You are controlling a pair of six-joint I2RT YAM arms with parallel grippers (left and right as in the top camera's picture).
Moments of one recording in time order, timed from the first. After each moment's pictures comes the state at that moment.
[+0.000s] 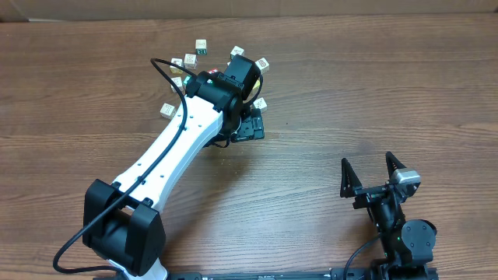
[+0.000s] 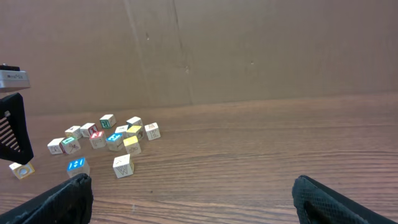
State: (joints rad) left arm -0.52 1.82 1.59 -1.19 -0.01 -0.66; right arm 0.06 0.01 0.02 -0.02 -0.12 0.15
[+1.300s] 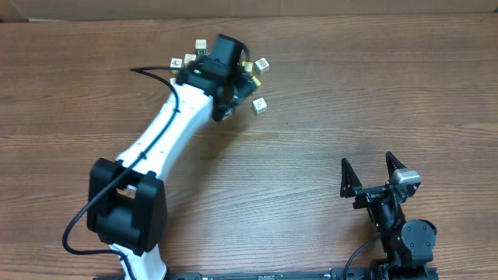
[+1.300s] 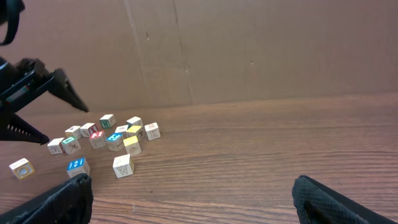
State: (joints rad) left arm -0.37 1.91 1.59 -0.77 0.02 -1.07; right arm 0.06 0.01 0.02 -0.02 -0.12 0.15
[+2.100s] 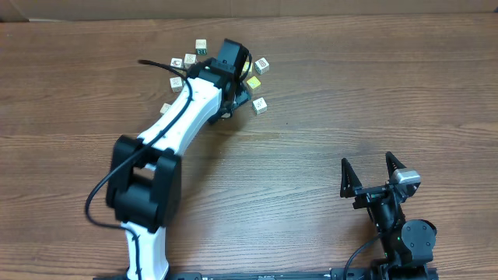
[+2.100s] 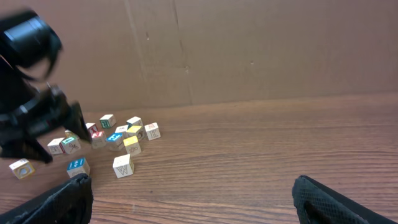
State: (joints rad) left arm -0.40 2.09 1.64 -0.82 -0.13 -0.97; right arm 0.06 0.01 0.02 -0.02 -0.12 0.15
